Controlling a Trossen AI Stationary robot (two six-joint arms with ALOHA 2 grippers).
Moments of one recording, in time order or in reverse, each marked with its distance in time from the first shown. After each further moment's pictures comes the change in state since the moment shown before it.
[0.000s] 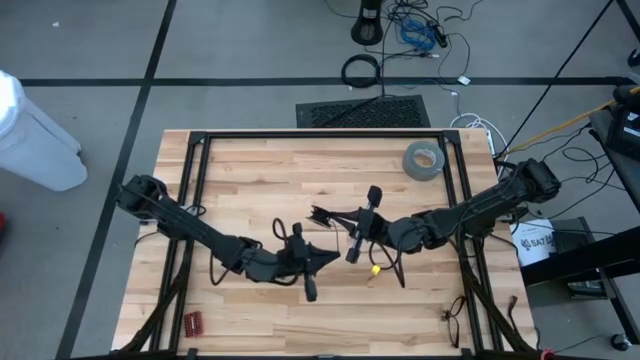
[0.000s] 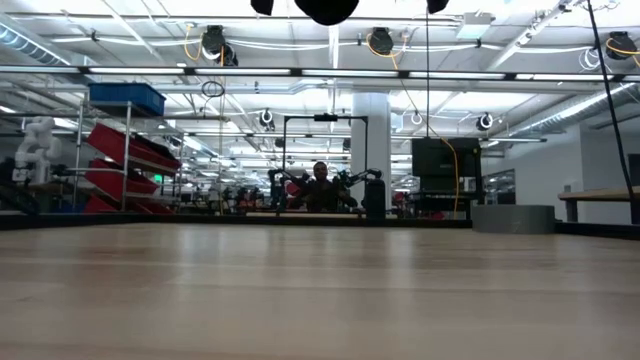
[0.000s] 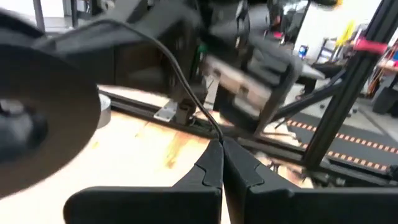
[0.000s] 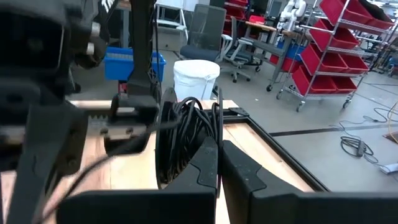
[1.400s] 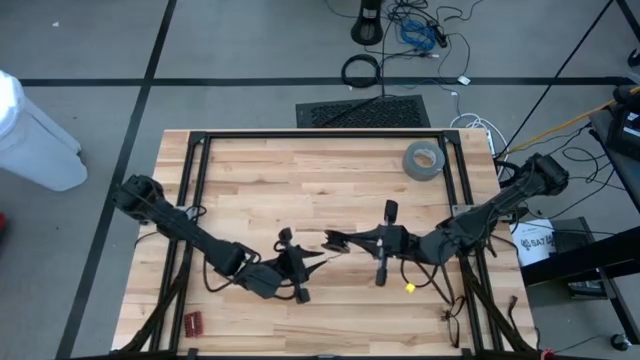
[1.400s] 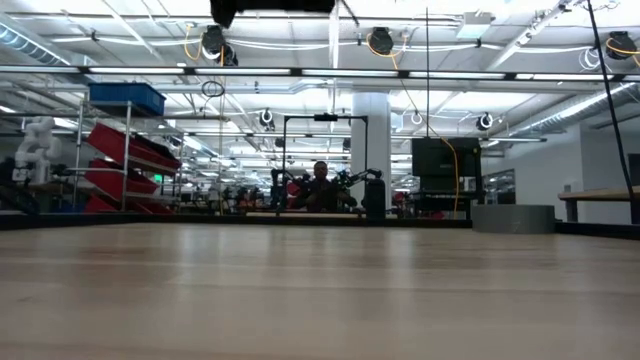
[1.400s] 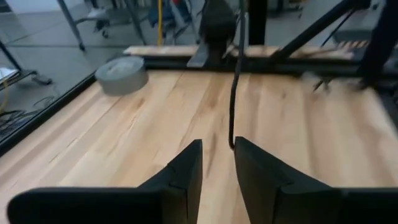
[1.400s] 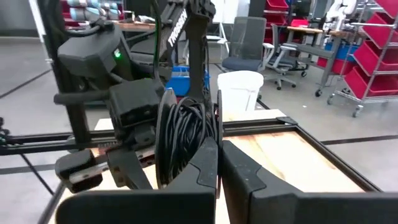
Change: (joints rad) left arm -0.057 -0.017 0.000 -0.381 -0.130 0.029; right arm 0.179 -0.130 0.000 -0.091 -0.005 0.106
